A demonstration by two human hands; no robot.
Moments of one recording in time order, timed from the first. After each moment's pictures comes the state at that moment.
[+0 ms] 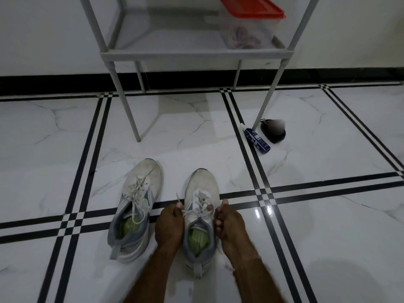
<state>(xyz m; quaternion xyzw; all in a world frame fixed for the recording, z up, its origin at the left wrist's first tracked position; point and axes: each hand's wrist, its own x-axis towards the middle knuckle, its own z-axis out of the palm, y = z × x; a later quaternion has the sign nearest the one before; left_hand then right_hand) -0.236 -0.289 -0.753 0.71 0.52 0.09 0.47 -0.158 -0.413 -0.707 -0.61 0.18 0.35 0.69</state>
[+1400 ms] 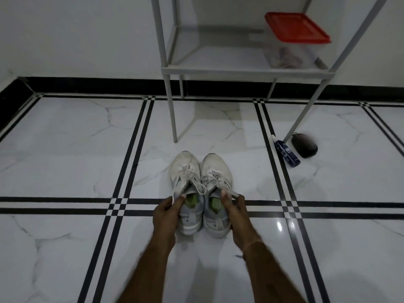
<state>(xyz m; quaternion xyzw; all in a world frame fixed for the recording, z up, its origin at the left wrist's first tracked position) -0.297 -0.241 -0.684 0.44 0.54 0.22 0.69 -0.165 -0.370 -0.701 -0.65 0.00 0.39 0.65</state>
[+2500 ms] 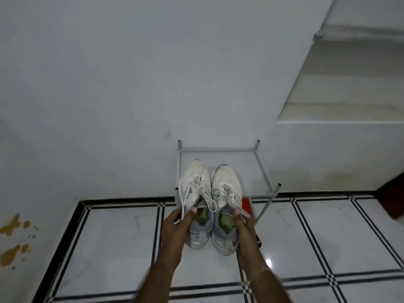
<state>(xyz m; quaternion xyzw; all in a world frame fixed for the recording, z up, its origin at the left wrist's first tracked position) -0.226 -0.146 0.078 0.51 0.40 0.23 0.72 -0.115 -0.297 0.064 -0.62 -0.03 0.31 0.73</state>
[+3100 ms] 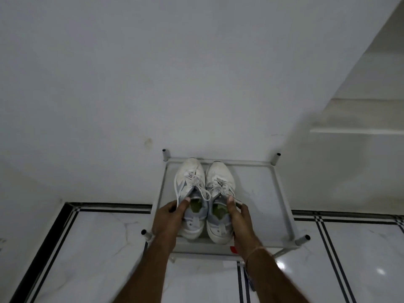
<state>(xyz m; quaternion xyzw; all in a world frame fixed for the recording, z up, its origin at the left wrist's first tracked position) 0.015 -0.021 -0.034 0.53 0.52 0.21 0.64 0.146 -0.158 -0.045 -0.65 0.03 0.37 0.67</state>
